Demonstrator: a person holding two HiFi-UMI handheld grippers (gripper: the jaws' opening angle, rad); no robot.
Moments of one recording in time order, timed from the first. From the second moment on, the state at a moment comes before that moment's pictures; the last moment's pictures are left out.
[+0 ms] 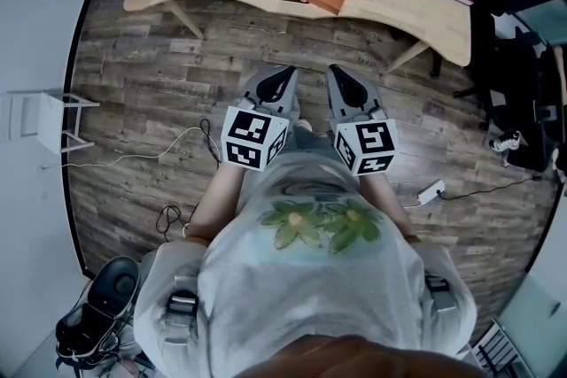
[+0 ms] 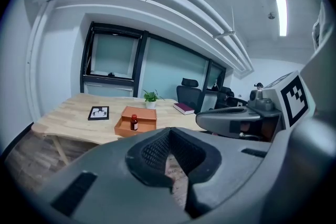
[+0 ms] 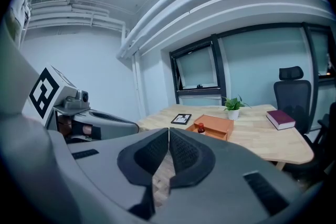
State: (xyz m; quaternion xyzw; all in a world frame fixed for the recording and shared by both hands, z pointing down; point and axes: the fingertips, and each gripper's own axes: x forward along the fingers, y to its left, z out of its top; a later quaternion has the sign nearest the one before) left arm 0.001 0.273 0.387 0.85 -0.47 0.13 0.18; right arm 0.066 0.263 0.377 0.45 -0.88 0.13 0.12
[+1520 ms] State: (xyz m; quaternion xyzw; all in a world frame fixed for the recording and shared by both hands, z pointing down) left arm -0.008 0.074 0.404 0.87 -0.42 0.14 0.20; right arm 0.042 0.077 0.392 0.46 -0.86 0.15 0.15
